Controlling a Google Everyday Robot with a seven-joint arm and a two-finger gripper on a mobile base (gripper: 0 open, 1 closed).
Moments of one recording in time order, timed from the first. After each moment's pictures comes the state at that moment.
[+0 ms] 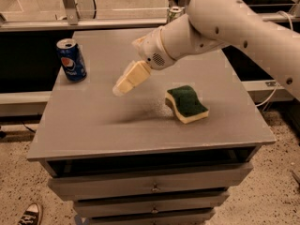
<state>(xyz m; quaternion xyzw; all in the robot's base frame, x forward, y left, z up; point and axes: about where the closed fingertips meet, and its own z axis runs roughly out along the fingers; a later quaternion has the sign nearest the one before) 0.593 0.047 0.910 -0.57 0.68 0.23 0.39</state>
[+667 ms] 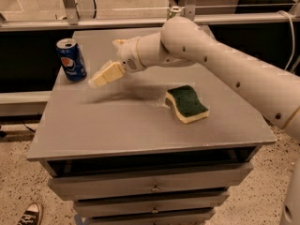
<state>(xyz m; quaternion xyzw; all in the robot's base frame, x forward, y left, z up) 0.661 0.120 0.879 -0.52 0.65 0.29 0.47</state>
